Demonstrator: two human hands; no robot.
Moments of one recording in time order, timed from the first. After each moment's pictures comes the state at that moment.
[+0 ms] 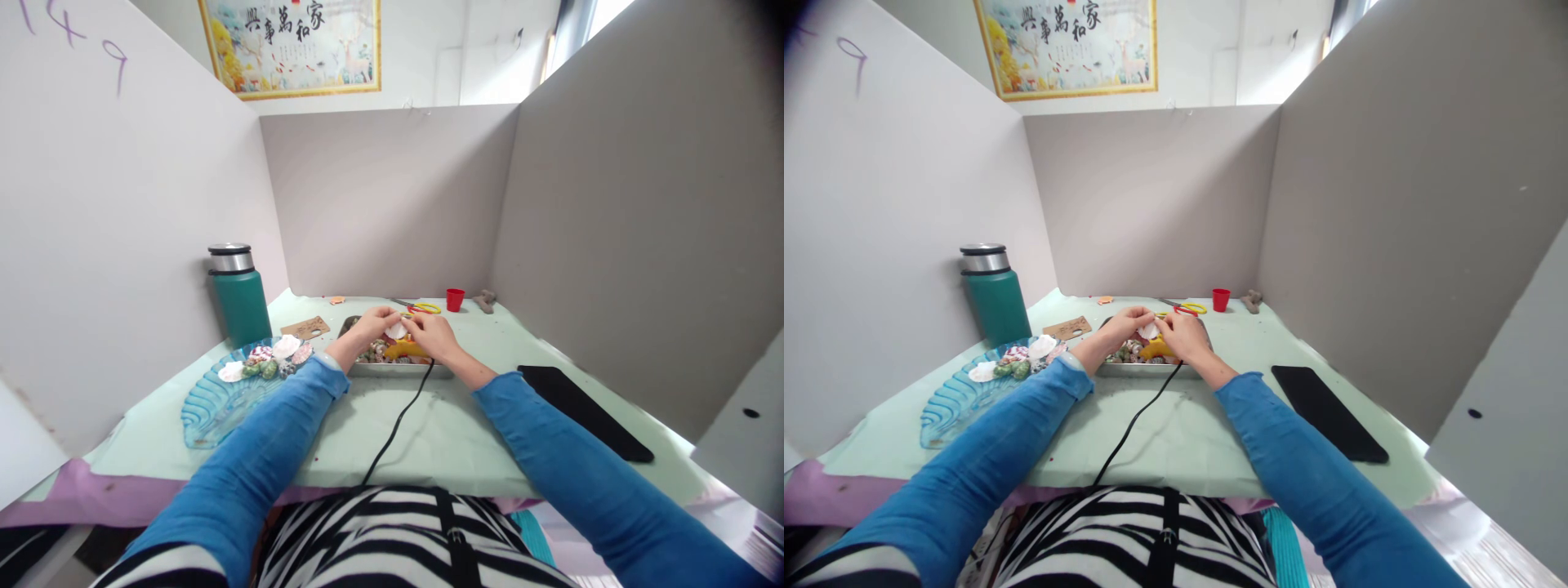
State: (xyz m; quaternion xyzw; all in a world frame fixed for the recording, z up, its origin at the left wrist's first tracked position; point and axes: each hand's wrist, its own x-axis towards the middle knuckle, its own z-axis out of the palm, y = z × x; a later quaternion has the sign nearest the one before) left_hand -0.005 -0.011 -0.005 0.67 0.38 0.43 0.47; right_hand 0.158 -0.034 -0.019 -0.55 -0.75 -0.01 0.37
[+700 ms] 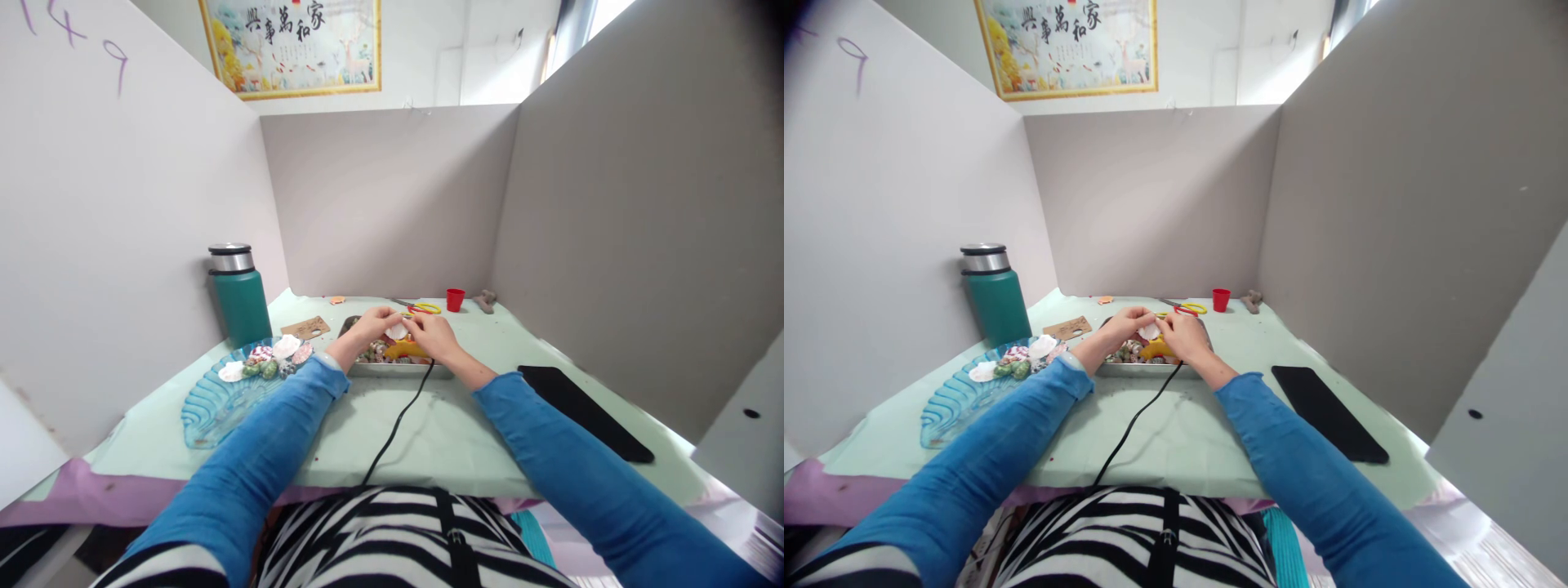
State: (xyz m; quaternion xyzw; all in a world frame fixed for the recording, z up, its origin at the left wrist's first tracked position) left_hand -0.007 -0.013 -0.004 0.68 0.38 0.42 0.47; right_hand 0.158 -0.034 -0.019 -0.56 -0.75 -0.01 0.36
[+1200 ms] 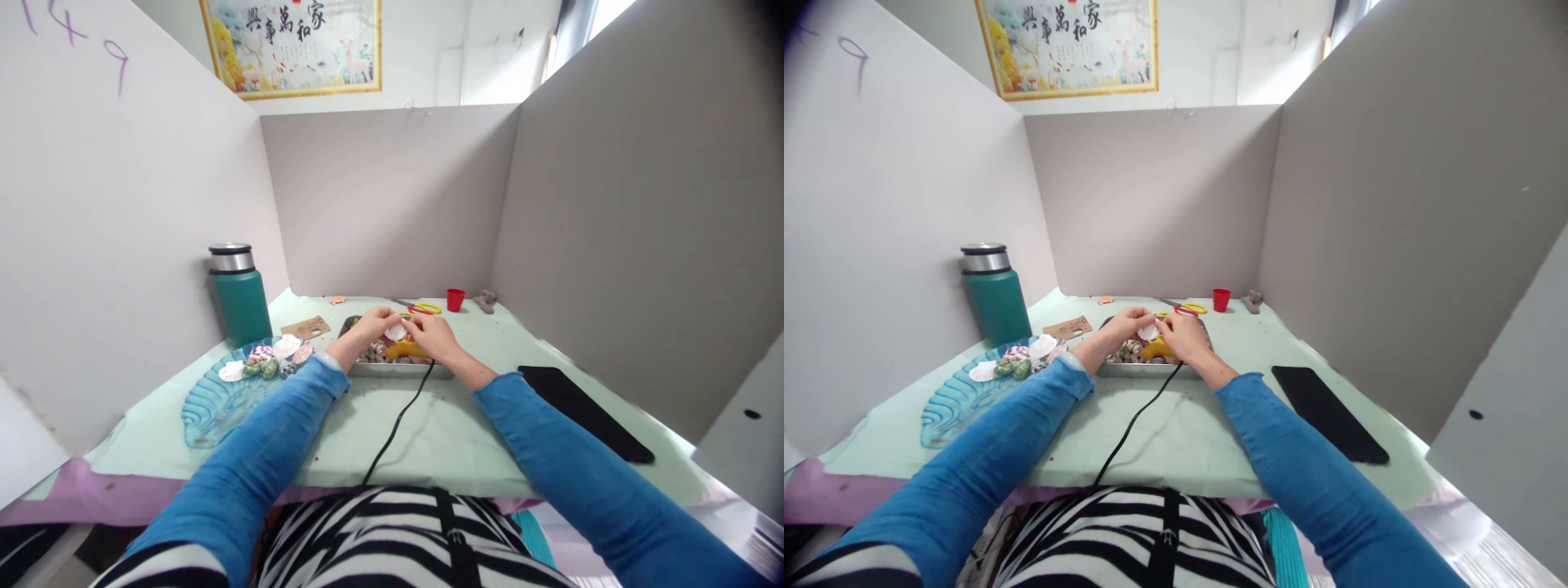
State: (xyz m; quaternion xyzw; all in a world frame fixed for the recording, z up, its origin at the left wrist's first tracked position) left_hand -0.005 -0.011 -0.006 0.67 0.41 0.42 0.45; right_hand 0.157 -0.037 -0.017 -0.55 -0.75 0.00 0.36
